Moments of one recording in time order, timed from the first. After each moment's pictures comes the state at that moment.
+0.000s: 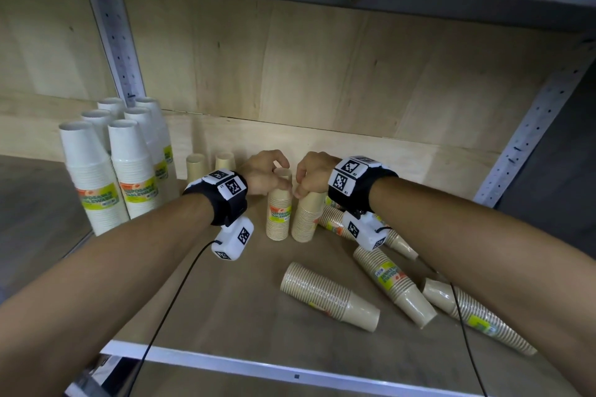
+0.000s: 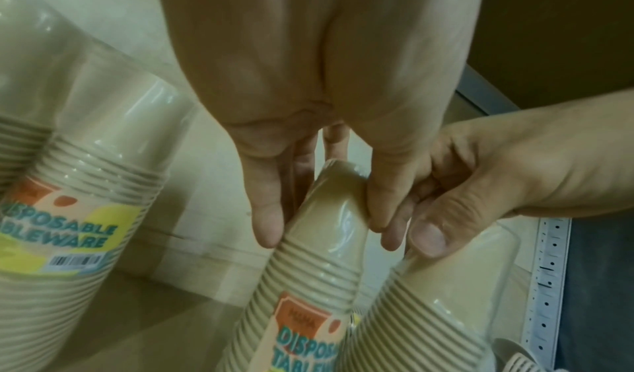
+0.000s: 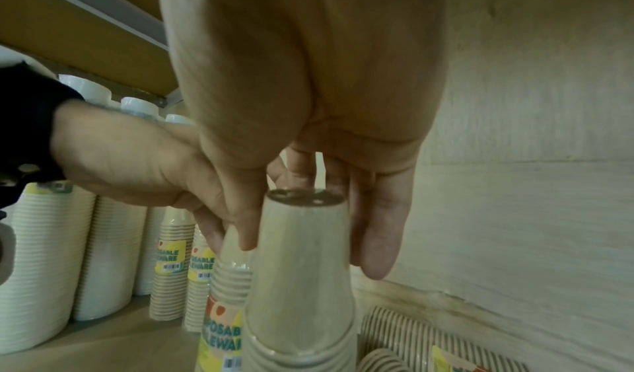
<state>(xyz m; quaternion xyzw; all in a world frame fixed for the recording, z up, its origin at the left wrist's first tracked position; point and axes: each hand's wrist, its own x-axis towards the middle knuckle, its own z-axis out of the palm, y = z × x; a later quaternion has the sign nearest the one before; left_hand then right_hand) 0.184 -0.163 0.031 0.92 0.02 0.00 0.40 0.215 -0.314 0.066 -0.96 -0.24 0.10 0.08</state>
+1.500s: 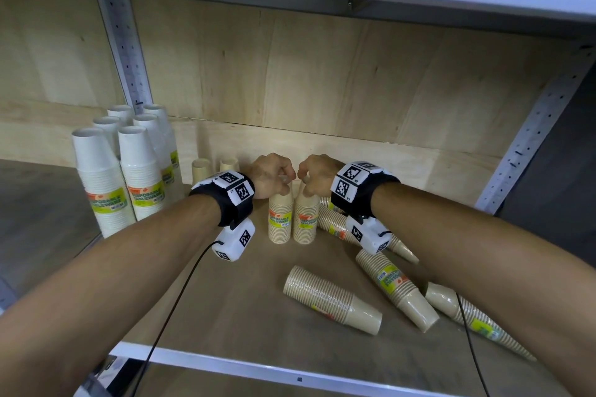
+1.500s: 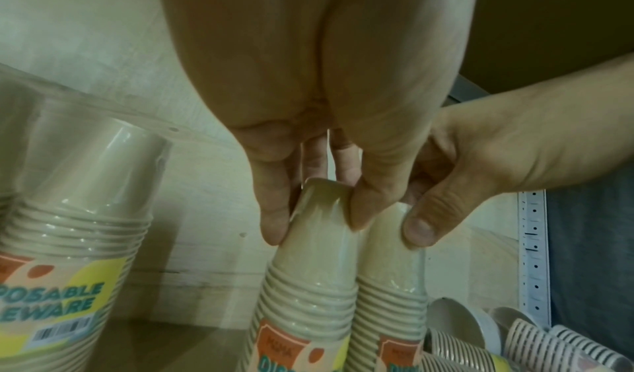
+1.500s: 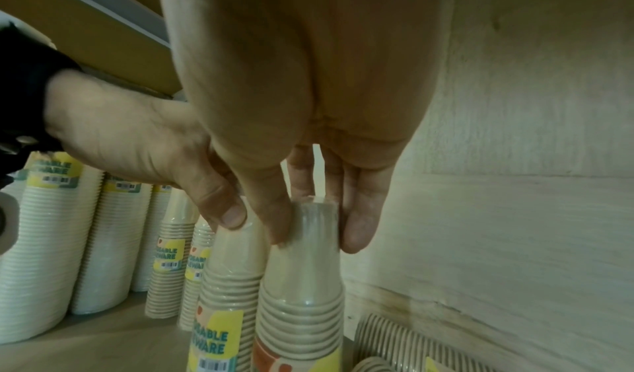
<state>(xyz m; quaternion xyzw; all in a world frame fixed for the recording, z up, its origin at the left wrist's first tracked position) 0.176 -0.171 0.044 0.96 -0.03 0.04 0.28 0.212 -0.316 0.068 -0.96 -0.28 0.07 0.06</state>
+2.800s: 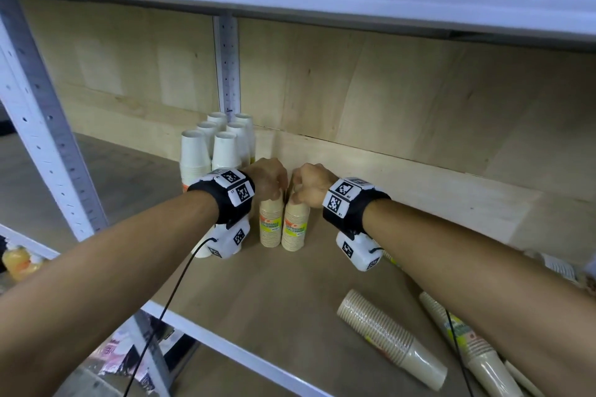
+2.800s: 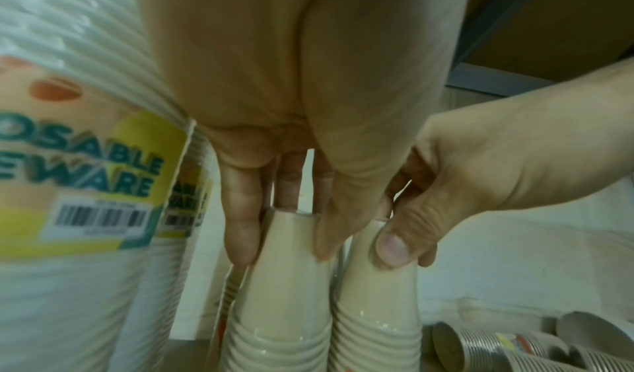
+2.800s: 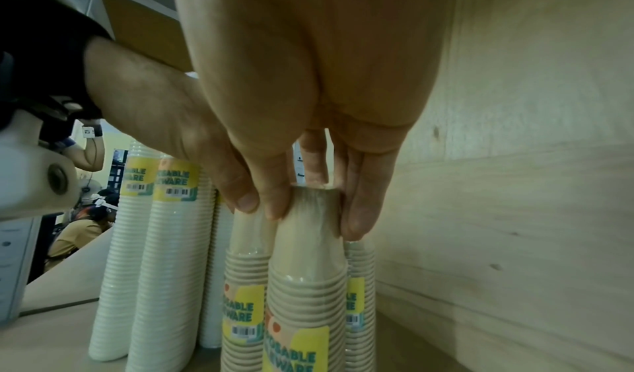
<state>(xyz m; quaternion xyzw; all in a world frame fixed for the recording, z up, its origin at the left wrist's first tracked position) 0.129 -0.060 0.061 0.99 0.09 -0.02 0.11 0.185 -0.193 0.061 -0.92 -0.37 0.07 0.14</state>
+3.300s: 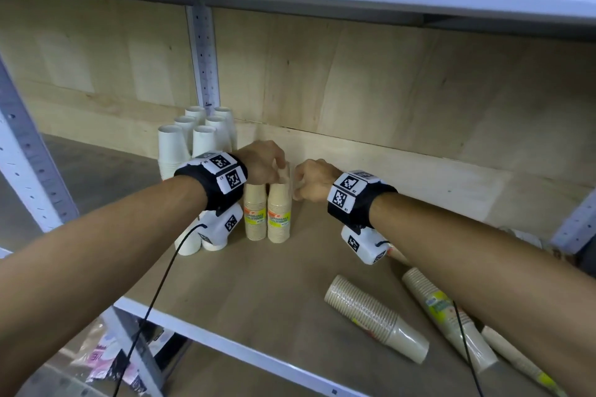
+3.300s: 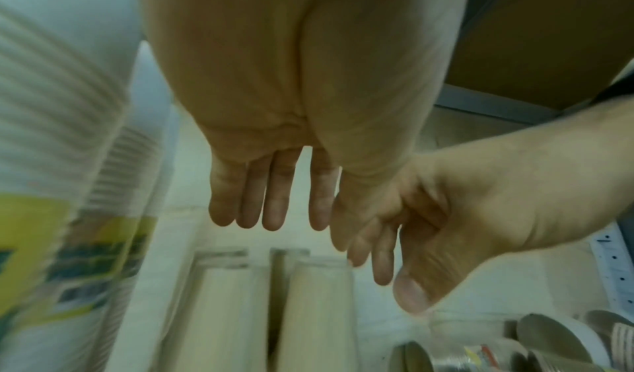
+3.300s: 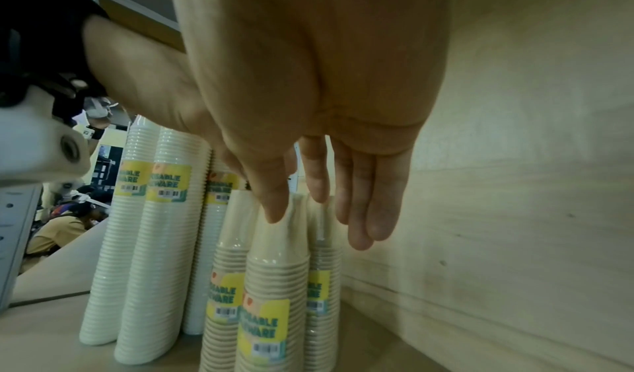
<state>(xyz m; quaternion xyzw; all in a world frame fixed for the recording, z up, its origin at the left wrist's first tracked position) 0.131 -0.079 0.081 0.99 0.06 0.02 0.11 0.185 -0.230 0.062 -0.93 -0.34 0.05 0.11</state>
